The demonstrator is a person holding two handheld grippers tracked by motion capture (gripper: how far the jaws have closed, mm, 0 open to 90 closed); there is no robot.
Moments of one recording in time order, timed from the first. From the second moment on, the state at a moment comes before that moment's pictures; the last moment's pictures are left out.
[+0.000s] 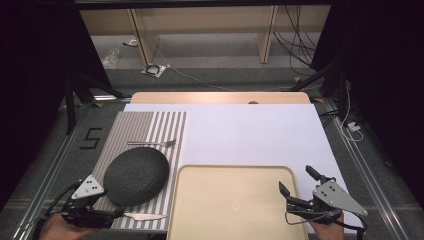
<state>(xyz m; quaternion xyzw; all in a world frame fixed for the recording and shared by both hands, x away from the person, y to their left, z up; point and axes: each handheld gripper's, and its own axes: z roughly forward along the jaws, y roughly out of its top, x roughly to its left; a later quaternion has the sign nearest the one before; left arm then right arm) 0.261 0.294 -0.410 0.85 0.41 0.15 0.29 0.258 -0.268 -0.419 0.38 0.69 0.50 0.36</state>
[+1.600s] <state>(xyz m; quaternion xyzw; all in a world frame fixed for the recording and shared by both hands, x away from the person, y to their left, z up) 0.301 0.297 -0.462 0.92 0.39 0.05 0.09 0.260 -0.265 -0.421 0.37 0.70 0.50 0.35</state>
